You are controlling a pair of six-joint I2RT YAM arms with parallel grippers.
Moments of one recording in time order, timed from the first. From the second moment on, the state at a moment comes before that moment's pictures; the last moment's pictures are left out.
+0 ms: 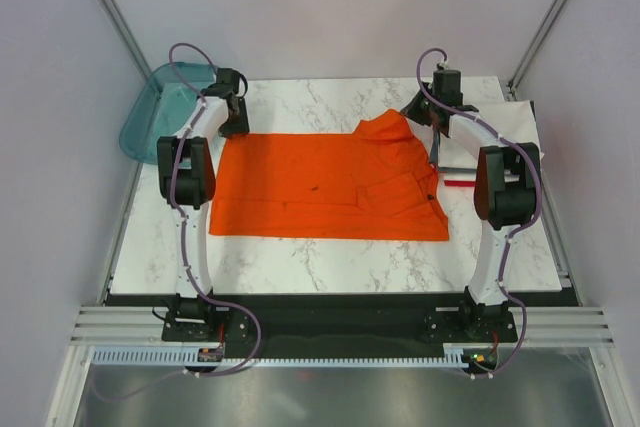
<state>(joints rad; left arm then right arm) -0.06 2.40 2.04 -0.70 -0.16 -0.20 0.09 2.07 1.57 -0.10 -0.17 0.60</state>
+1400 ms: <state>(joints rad) -0.04 2.43 2.13 -0.80 -0.26 -0.25 0.09 2.07 1.54 -0.08 -0.19 0.60</state>
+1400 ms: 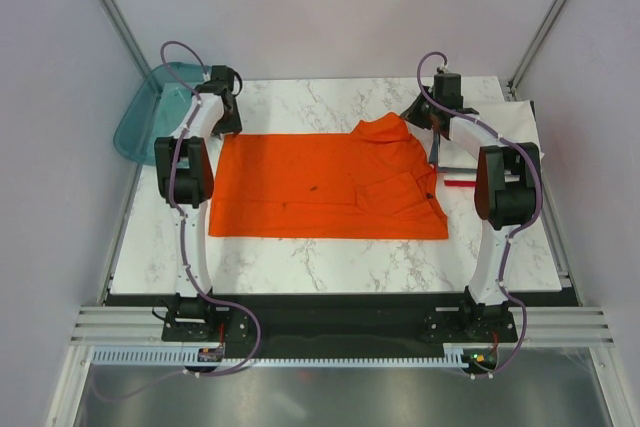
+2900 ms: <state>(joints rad) -0.04 2.31 1.90 -0.66 -0.27 -0.25 0.09 1.96 1.50 -0.09 -0.21 0.61</state>
